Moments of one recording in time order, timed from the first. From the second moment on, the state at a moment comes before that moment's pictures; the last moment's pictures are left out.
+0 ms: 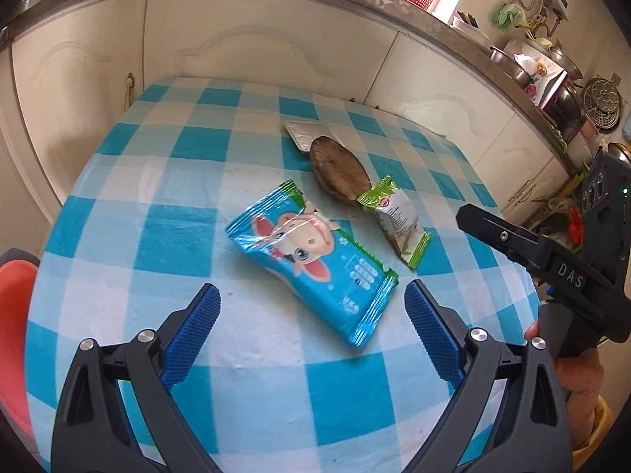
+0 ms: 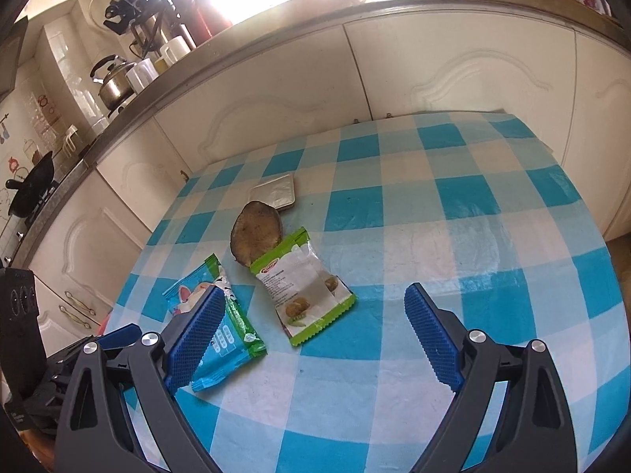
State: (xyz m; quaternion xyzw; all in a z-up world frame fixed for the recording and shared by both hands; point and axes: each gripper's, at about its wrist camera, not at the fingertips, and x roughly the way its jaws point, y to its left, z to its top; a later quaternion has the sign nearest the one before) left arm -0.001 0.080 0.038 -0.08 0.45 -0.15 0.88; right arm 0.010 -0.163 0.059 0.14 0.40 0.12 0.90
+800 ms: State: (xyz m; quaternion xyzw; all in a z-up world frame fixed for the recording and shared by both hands) left arm 0.045 0.045 0.011 -0.01 0.45 -0.07 0.89; right arm 0.034 -0.163 0.052 0.12 0.41 0.12 0.90
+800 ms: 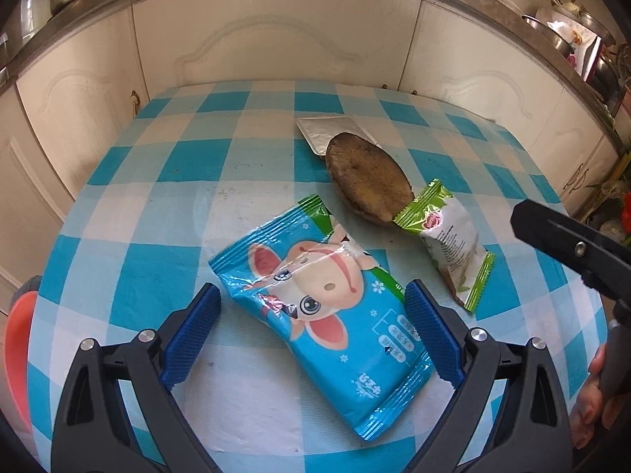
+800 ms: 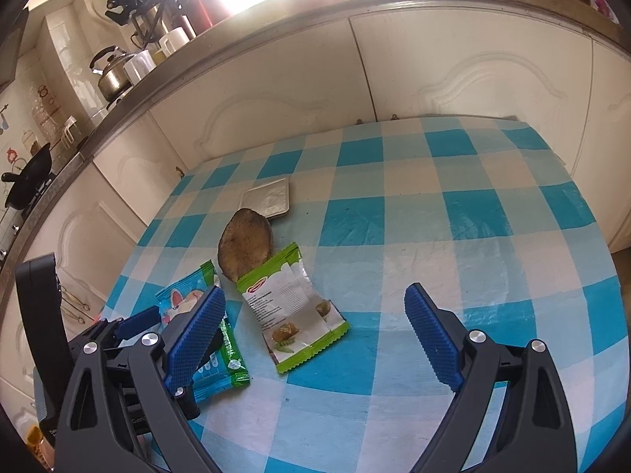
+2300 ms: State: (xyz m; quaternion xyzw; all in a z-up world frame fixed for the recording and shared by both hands) left arm 0.041 0.037 0.013 0.01 0.44 -0.08 0.89; right arm 0.046 -0.138 0.025 0.03 0.44 0.10 0.89
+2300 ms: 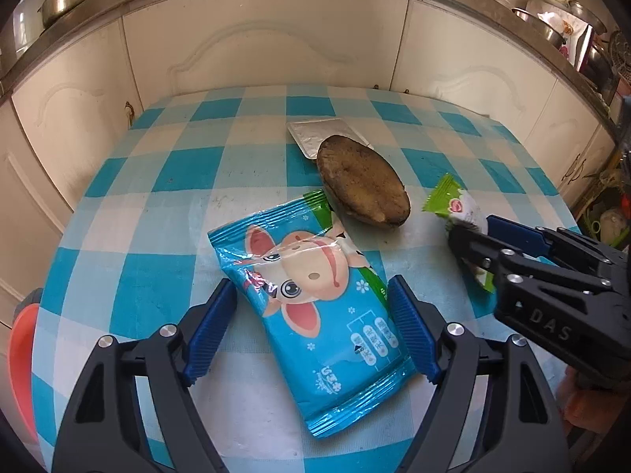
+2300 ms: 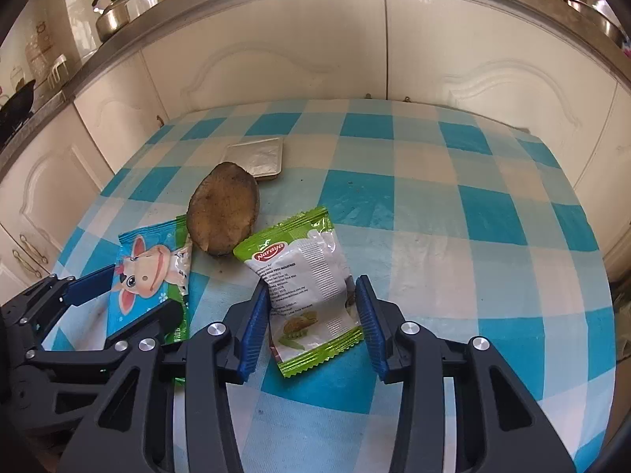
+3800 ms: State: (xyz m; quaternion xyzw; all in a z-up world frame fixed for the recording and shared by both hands) left arm 0.010 0.088 0.027 -0.05 0.45 -0.13 0.88; right arm -0.018 -0.138 0.044 0.10 0.41 0.11 0.90
